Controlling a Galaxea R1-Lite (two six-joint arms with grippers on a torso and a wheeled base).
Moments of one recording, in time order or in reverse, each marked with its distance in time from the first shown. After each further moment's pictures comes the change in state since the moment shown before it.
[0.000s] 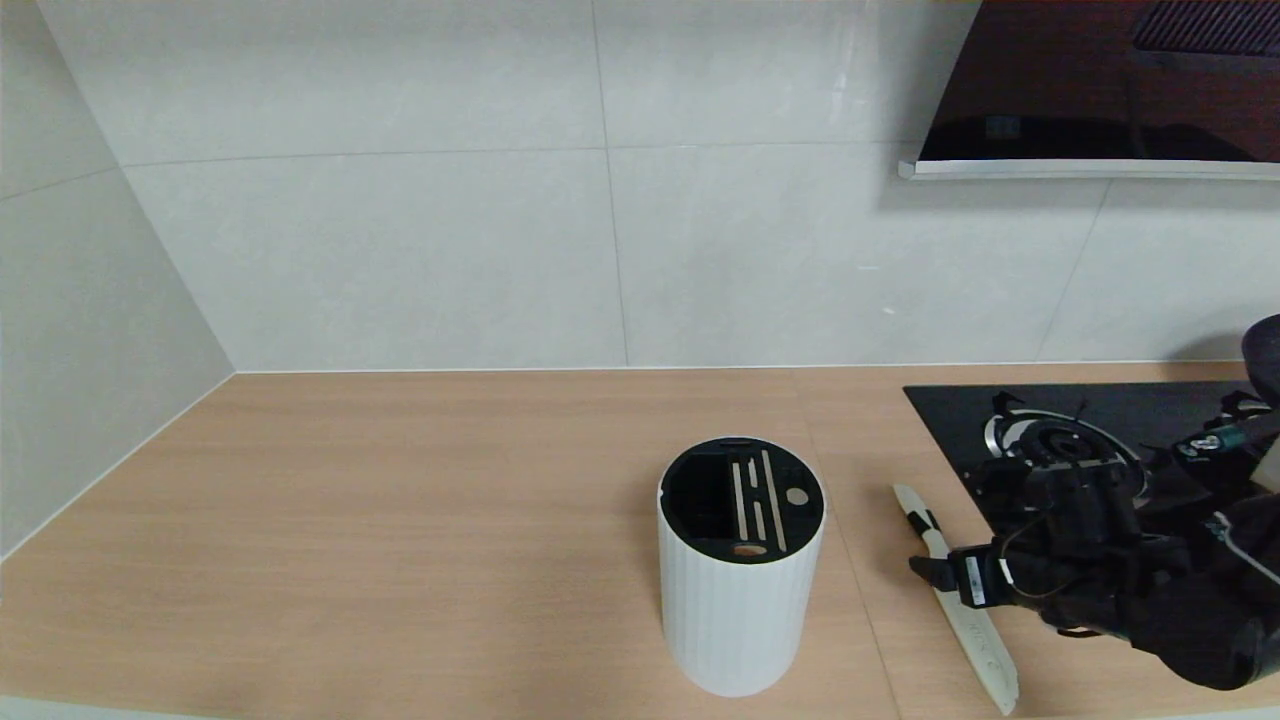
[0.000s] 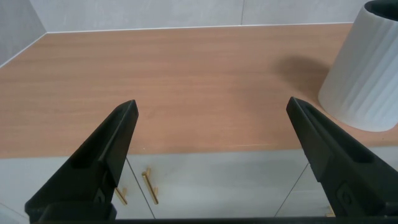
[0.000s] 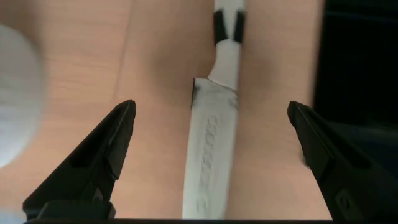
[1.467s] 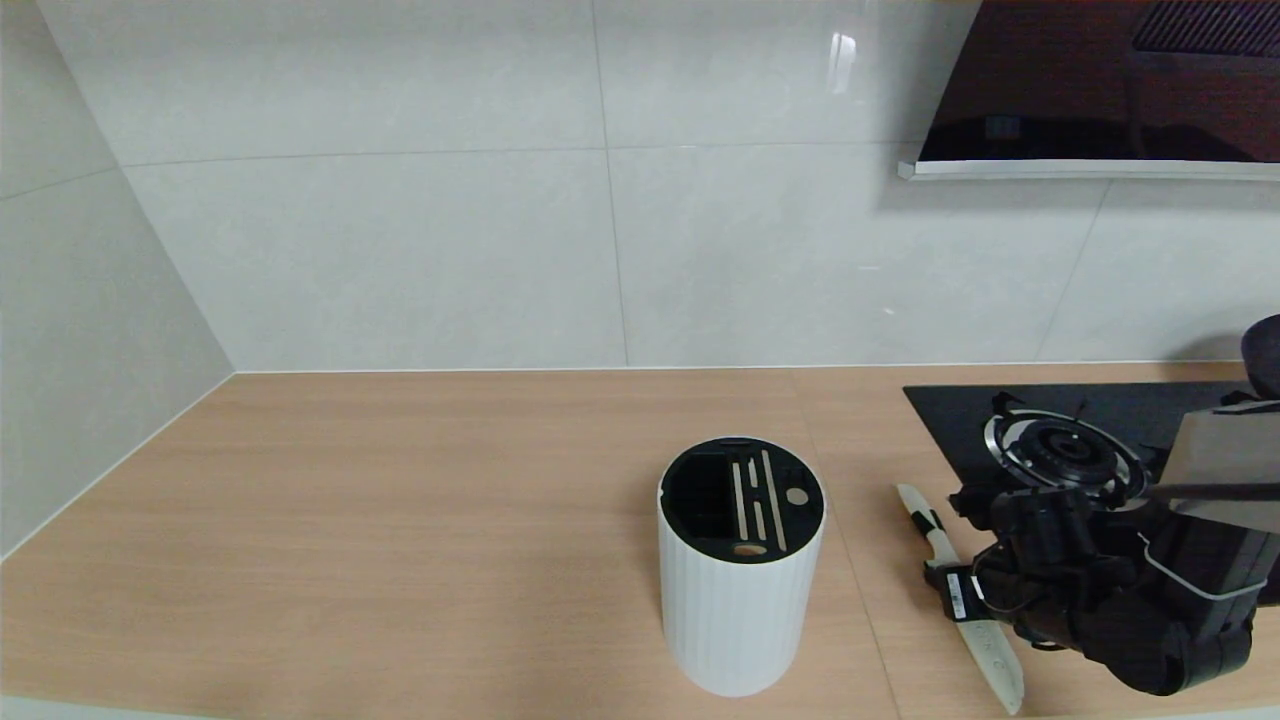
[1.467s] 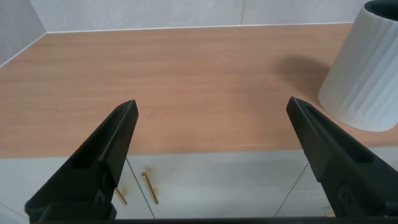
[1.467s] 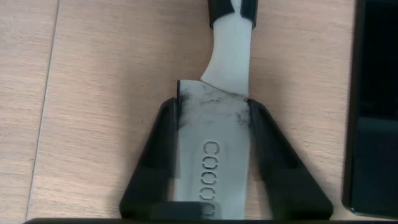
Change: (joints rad) left arm 0.000 0.000 0.000 0.000 0.000 0.000; right arm -0.009 0.174 -0.029 -0.082 -0.054 0.011
